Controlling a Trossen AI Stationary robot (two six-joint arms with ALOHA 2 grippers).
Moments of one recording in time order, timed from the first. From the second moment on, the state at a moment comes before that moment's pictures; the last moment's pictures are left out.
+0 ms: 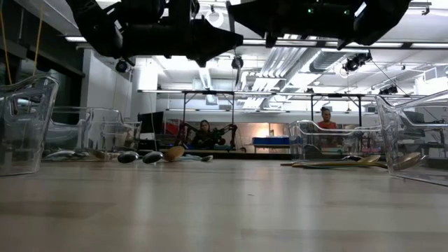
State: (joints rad) left arm 0.15 1.59 0.69 0.92 0.18 0.08; right arm -0.07 1.47 0.70 0.93 -0.06 -0.08
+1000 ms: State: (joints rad) left arm 0.18 1.07 0.48 0.64 -0.01 0.11; right arm -0.07 1.30 0.70 0.48 0.28 -0.16
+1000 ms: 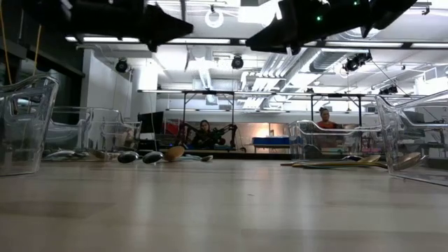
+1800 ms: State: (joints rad) left arm 0.08 0.96 0.41 0.61 0.10 0.11; right arm -0.11 1.30 0.70 0.46 0.23 -0.18
